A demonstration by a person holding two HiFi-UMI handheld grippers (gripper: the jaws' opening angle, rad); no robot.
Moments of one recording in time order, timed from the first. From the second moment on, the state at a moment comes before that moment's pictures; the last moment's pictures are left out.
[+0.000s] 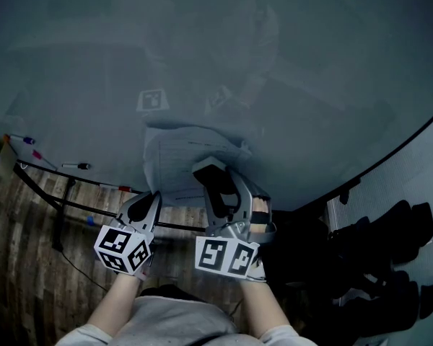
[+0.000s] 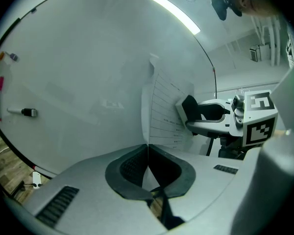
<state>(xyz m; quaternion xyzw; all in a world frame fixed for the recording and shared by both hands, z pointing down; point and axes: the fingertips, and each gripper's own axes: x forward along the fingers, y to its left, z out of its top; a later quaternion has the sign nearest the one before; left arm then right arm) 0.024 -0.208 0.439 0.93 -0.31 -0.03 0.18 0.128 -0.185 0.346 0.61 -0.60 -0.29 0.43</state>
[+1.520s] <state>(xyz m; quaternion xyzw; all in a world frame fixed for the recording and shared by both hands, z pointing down) -0.013 -0.216 0.478 0.91 -0.34 -0.02 0.22 0.124 -0.184 0.357 0.61 -0.59 -0.27 0.44</state>
